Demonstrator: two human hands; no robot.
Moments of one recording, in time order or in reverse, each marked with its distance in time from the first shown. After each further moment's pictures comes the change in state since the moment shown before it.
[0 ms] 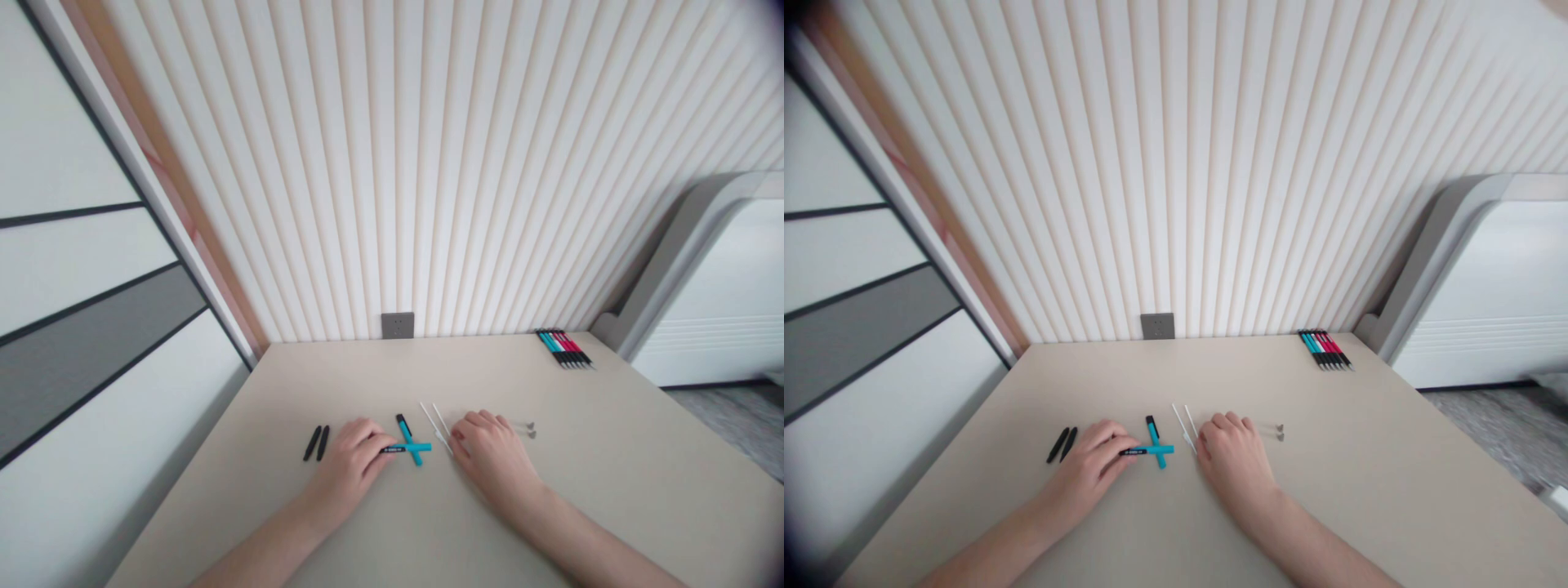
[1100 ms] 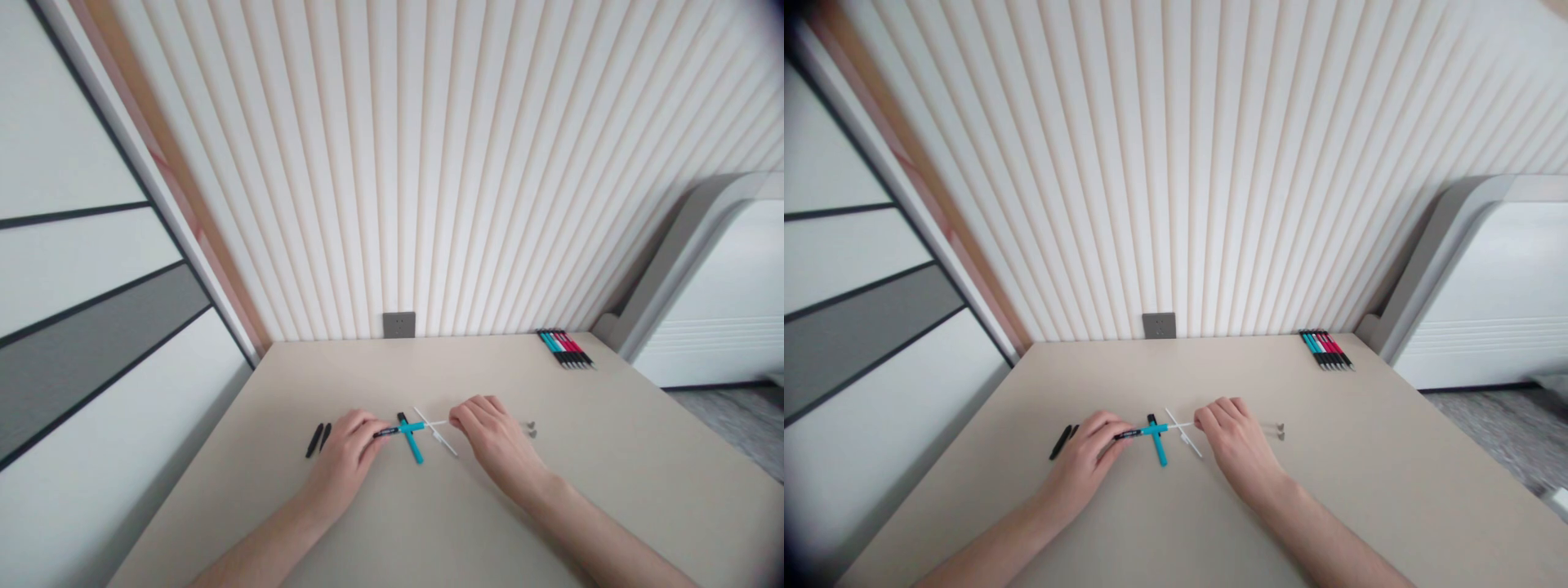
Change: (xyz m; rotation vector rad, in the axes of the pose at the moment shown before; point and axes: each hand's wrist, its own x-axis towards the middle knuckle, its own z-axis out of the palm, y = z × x) left_hand 0.000 -0.006 0.001 -0.024 0.138 -0.083; right_hand 0.008 0.012 -0.018 0.123 0.145 -0.286
